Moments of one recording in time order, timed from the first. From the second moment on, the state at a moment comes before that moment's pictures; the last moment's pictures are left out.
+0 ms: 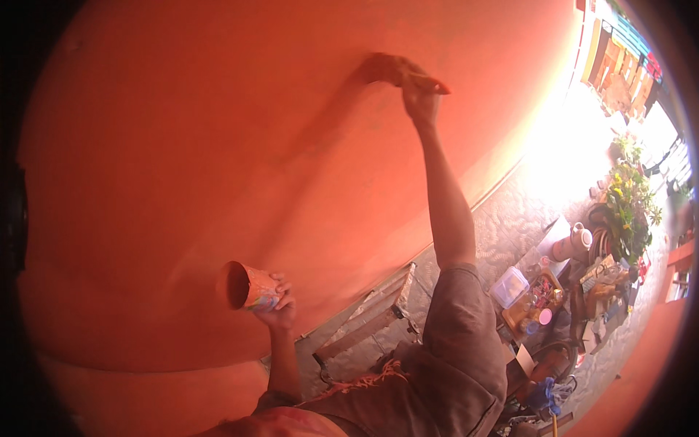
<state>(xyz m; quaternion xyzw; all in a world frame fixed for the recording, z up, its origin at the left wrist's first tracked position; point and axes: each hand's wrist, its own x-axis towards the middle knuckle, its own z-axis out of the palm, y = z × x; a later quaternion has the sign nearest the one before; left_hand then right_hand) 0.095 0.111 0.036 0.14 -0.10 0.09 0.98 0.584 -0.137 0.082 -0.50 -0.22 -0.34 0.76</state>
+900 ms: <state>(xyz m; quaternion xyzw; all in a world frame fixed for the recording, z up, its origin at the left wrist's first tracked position) -0.023 0.152 0.017 0.14 -0.09 0.23 0.96 0.514 -0.066 0.106 -0.46 -0.12 -0.42 0.77</state>
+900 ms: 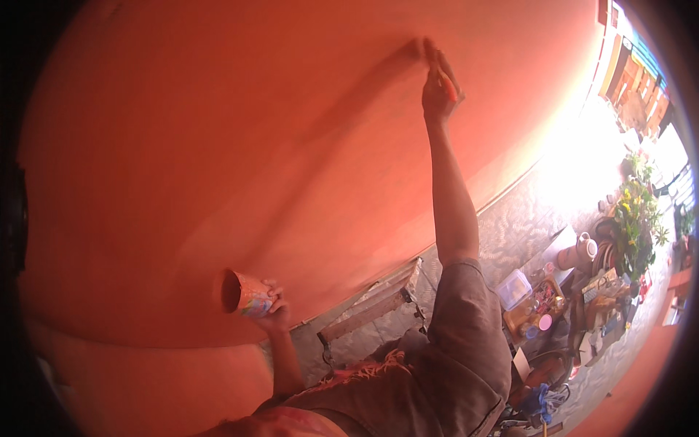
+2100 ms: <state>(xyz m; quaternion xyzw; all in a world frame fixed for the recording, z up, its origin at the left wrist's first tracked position) -0.063 0.107 -0.013 0.13 -0.03 0.38 0.92 0.281 0.098 0.111 -0.44 -0.54 -0.13 0.71</state>
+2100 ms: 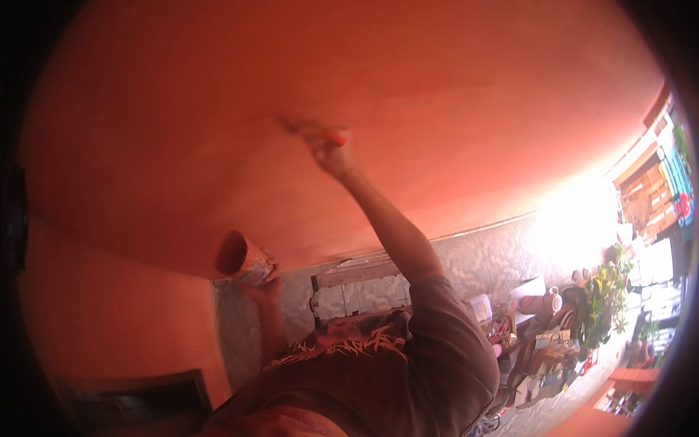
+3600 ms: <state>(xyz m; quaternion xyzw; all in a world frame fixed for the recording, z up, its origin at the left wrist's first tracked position) -0.003 0.023 -0.035 0.15 0.02 0.26 0.95 0.189 -0.092 0.202 -0.49 -0.72 0.22 0.43</state>
